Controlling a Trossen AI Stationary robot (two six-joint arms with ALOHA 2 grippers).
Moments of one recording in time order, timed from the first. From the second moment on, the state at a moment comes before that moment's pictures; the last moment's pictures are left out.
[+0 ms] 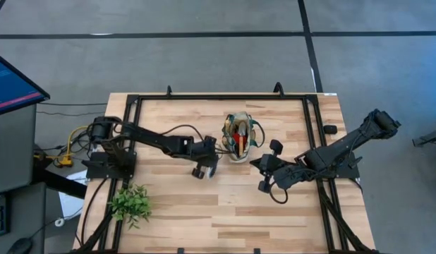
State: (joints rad) left arm 0.00 1.77 0.97 -0.14 -0.13 0.49; right arm 0.50 1.26 0.92 -0.43 0.73 0.44
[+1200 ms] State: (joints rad) left arm 0.01 1.57 0.97 -0.34 -0.17 0.40; right arm 0.51 1.26 0.92 -0.42 0.73 0.42
